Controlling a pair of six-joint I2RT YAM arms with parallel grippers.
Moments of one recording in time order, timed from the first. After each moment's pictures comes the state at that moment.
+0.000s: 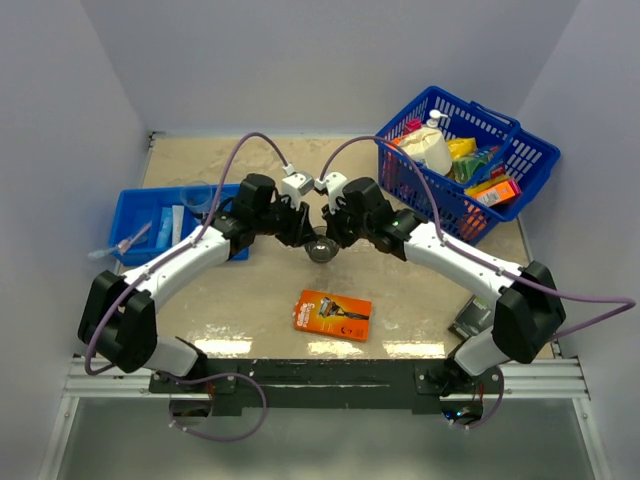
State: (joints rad) left arm -0.53 1.44 1.02 -0.21 0.47 -0.13; right arm 0.73 1.51 1.18 -0.34 -0.06 0.02
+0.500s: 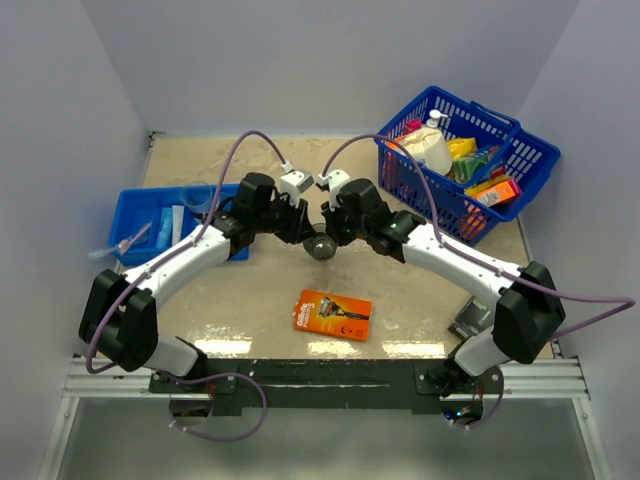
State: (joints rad) left arm -0.53 1.44 1.02 -0.18 0.44 -0.15; right arm 0.75 1.51 1.18 -0.33 0.04 0.11
